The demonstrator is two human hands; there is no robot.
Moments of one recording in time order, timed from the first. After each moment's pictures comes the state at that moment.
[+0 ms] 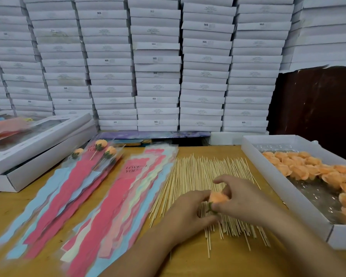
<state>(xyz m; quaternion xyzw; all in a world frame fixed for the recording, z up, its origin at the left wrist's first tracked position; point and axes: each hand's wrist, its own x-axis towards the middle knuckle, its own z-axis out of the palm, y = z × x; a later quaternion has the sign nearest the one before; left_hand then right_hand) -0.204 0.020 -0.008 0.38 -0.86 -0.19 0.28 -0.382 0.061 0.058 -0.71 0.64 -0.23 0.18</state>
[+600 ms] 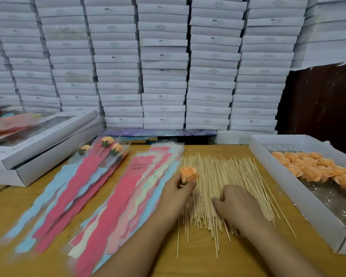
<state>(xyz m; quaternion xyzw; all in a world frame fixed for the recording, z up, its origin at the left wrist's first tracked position) -0.187 0.004 0.004 0.45 -0.61 -0.42 0.50 -0.353 0.028 0.011 -0.64 0.75 -0.17 0.03</state>
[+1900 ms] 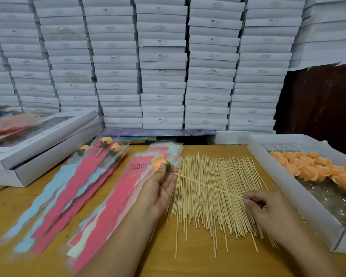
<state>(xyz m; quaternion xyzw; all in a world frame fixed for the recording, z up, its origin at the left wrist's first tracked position) -0.159 -0.003 0.029 0.27 -0.18 -0.72 0.62 -0.415 0.076 0.014 -0.64 0.65 -0.39 0.11</state>
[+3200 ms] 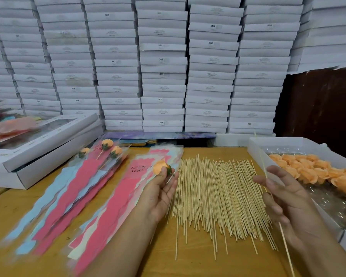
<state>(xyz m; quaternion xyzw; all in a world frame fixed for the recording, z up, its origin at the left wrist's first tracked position) -0.159 0.000 0.029 0.29 -0.18 -0.72 0.61 -0.422 0.084 0.039 -0.40 0.31 -0.70 0.51</state>
